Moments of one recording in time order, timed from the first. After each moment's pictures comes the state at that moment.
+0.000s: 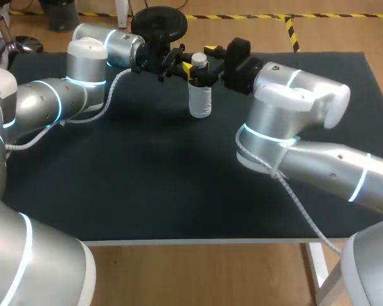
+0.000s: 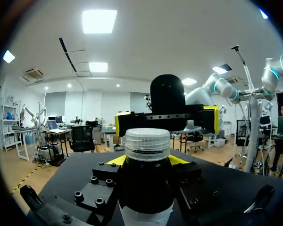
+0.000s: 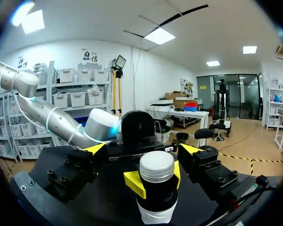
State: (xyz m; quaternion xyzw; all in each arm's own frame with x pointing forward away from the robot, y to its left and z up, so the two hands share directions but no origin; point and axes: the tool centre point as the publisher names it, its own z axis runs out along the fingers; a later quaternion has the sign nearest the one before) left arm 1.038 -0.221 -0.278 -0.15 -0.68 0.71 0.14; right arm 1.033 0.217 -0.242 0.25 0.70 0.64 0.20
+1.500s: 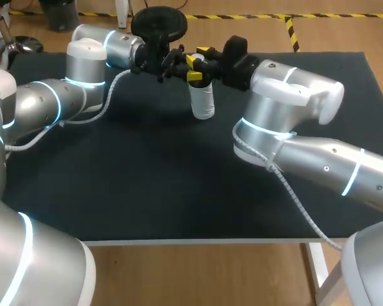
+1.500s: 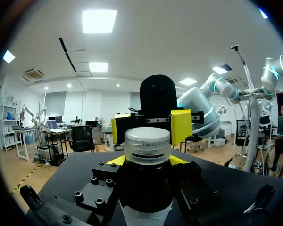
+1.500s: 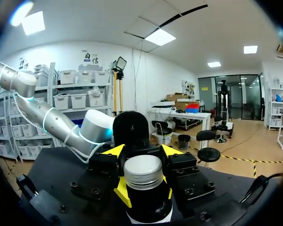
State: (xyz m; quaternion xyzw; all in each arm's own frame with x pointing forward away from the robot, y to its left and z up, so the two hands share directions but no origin) left arm 1.037 -0.219 -0.280 -0.14 -0.68 0.71 0.14; right arm 1.053 0.224 -0.248 0.24 0.69 0.65 0.19
